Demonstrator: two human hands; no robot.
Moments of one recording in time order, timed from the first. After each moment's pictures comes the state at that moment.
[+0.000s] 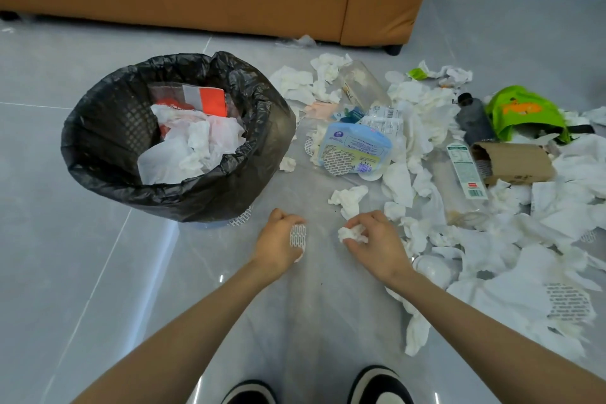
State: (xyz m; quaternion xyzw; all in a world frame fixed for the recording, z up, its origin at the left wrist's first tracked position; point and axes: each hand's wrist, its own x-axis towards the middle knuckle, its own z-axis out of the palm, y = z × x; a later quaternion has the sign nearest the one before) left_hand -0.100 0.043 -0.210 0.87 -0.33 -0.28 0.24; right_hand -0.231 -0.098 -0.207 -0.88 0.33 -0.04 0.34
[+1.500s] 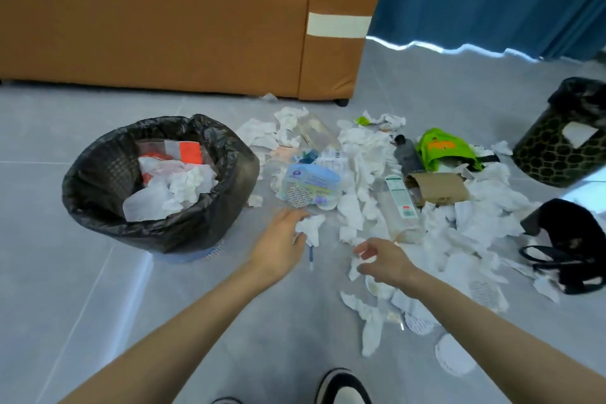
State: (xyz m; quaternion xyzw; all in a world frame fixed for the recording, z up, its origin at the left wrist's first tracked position) left_hand -0.140 0.015 -0.104 0.82 -0.44 -0.19 0.32; right_hand -0.297 -0.129 -0.121 -0.79 0.44 0.06 0.42
